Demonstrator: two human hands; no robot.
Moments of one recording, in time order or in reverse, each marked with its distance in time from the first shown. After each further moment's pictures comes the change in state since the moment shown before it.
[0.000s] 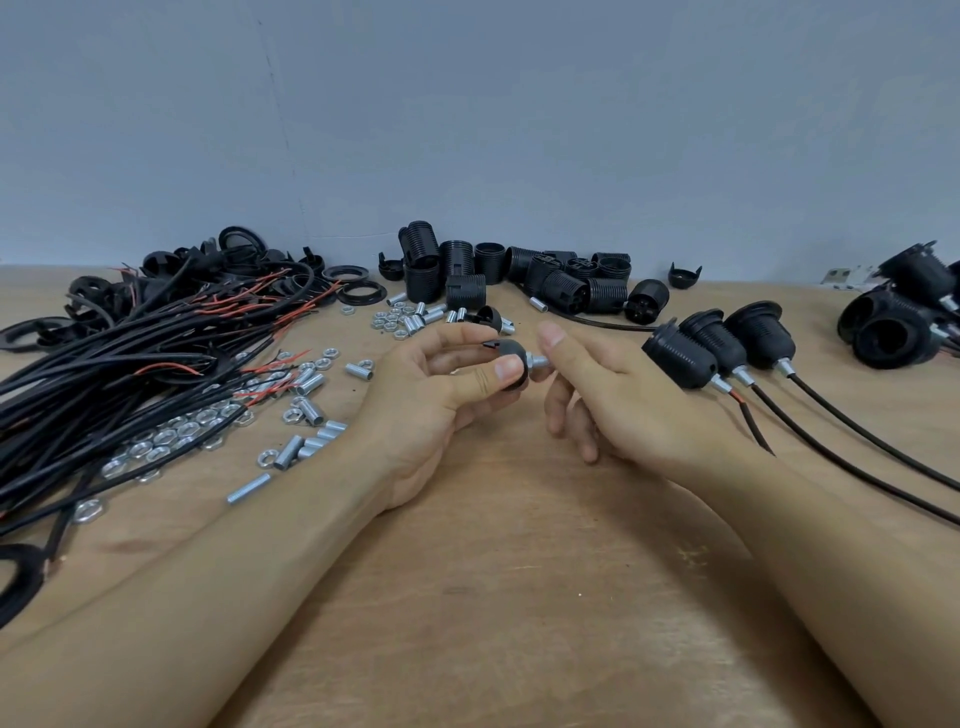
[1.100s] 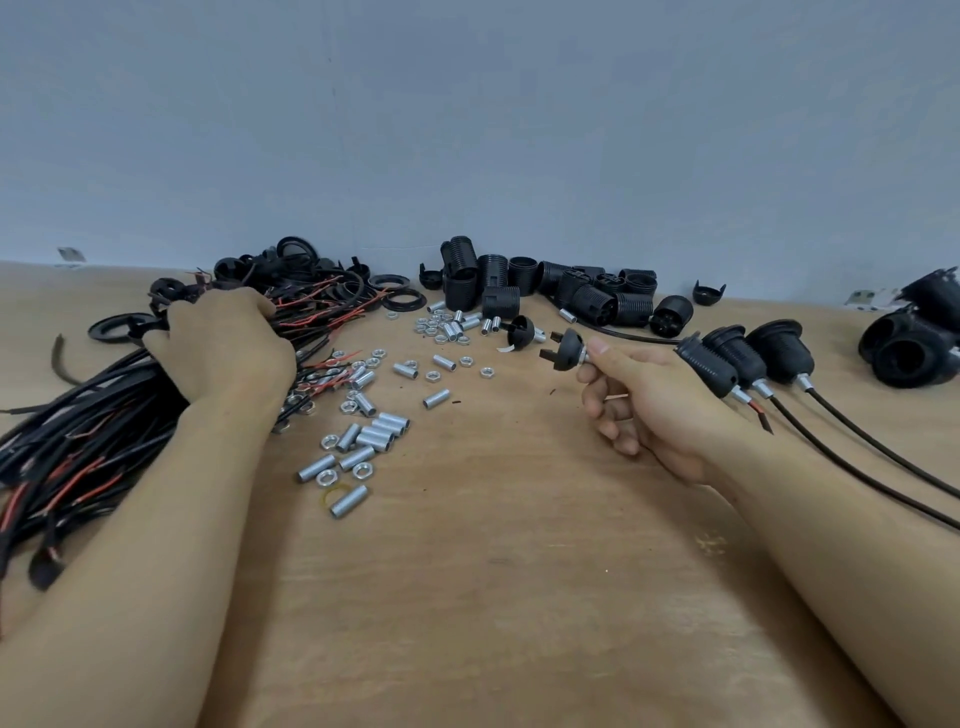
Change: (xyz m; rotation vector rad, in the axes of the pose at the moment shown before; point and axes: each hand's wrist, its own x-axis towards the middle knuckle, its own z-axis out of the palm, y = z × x) left_hand 0.014 0.076 -0.131 1.674 1.007 0.078; right_hand 0.002 -0.003 -0.002 0.356 0.021 0.250
